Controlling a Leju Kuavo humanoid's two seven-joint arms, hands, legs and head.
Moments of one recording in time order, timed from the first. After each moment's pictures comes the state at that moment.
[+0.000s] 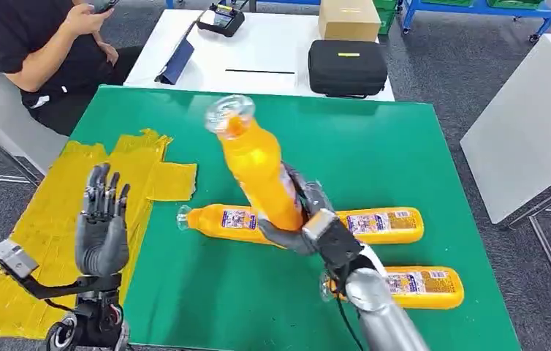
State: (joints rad) left arm 0.07 -0.15 -0.09 -1.56 0.36 -0.19 -0.47; right arm -0.23 0.05 0.35 -1.33 0.29 0.12 -0.35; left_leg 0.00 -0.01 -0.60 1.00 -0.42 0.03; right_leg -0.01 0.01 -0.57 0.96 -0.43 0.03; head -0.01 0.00
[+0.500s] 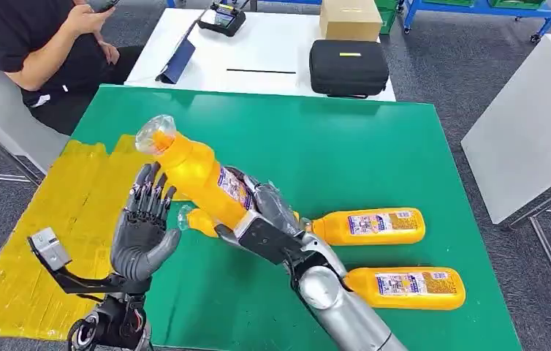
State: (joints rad) left arm 0.04 -0.15 -0.23 -1.56 0.42 -0.24 -0.40; right arm -0.32 0.13 0.48 -1.18 0.44 0.02 -0.26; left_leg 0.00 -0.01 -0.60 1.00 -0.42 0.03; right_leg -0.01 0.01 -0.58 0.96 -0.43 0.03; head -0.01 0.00
